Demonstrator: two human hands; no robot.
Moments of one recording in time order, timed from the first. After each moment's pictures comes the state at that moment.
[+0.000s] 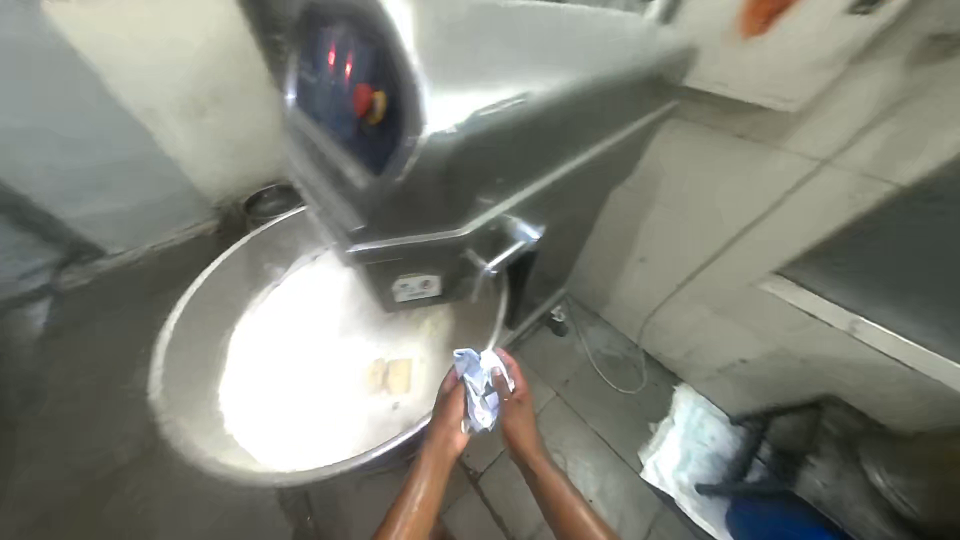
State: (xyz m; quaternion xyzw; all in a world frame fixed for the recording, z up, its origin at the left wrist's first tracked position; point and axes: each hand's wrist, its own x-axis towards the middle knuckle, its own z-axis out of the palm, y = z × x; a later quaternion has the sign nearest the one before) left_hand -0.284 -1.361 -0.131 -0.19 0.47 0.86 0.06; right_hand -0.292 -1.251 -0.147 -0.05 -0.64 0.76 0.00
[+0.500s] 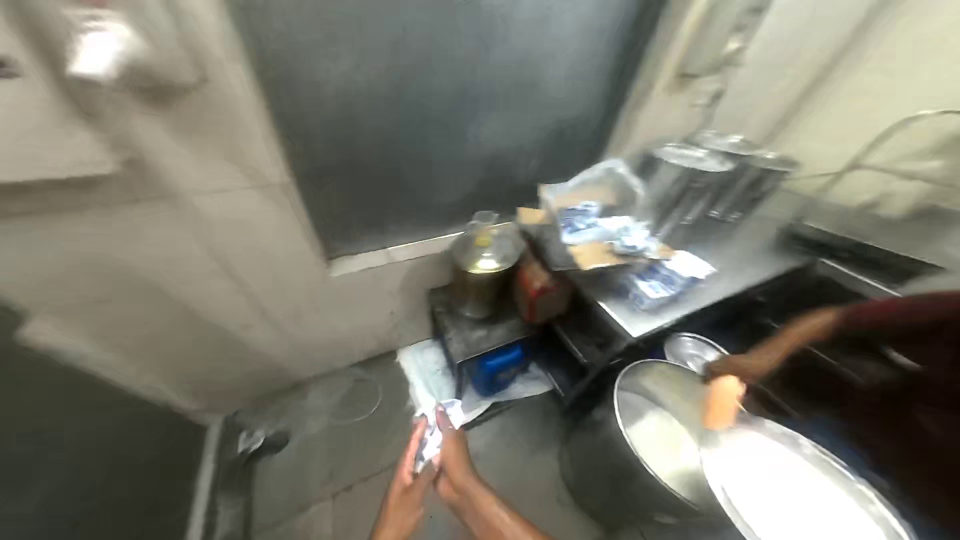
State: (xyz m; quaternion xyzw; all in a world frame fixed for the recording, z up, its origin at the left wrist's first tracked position) left_hand -0.145 -0.867 -0.142 0.36 0.58 0.59 0.44; right_hand -0.088 -0.784 -0.144 -0.43 -0.25 0.79 0.37
